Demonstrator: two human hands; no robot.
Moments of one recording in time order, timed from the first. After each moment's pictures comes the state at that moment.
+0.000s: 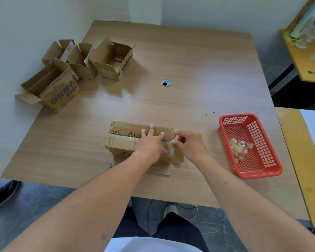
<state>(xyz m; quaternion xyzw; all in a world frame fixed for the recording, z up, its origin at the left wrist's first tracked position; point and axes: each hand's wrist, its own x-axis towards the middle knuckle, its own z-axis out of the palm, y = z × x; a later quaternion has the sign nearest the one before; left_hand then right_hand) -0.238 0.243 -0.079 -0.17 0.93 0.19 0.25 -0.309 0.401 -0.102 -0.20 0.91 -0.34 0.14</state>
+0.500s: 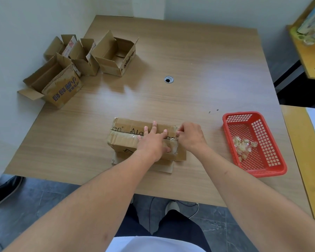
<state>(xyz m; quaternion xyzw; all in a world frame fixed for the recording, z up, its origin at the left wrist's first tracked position) -0.235 0.242 -0.081 -0.18 0.93 0.20 0.24 -0.325 0.375 -0.092 -0.11 0.95 -0.24 0.18</state>
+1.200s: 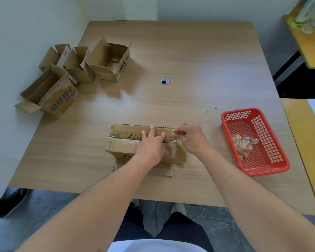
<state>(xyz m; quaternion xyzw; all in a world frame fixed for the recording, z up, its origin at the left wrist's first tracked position) -0.240 0.242 -0.076 -0.17 0.94 0.18 0.25 -0.333 0.390 -0.100 -0.22 0.90 -0.34 0.16</state>
